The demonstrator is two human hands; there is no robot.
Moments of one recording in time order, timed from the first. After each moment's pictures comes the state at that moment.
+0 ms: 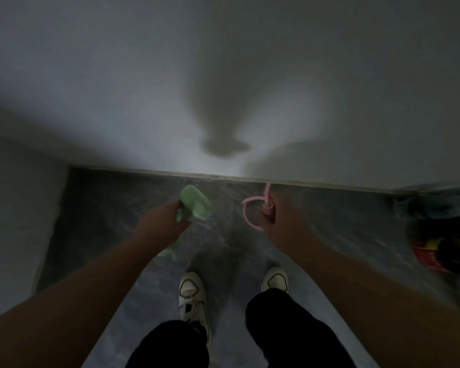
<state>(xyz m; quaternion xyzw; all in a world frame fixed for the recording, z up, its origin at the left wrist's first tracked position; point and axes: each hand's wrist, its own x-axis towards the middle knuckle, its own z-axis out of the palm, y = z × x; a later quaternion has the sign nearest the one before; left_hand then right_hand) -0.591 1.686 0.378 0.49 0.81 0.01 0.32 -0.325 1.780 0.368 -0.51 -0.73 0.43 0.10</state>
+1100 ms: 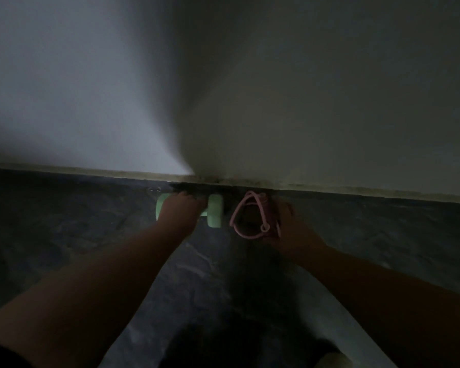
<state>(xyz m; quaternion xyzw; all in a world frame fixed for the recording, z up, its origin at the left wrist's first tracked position) -0.654 1.808 -0.055 0.69 0.70 -0.12 0.11 -0.379 1.858 -0.040 -0.54 -0.74 0.40 -0.03</state>
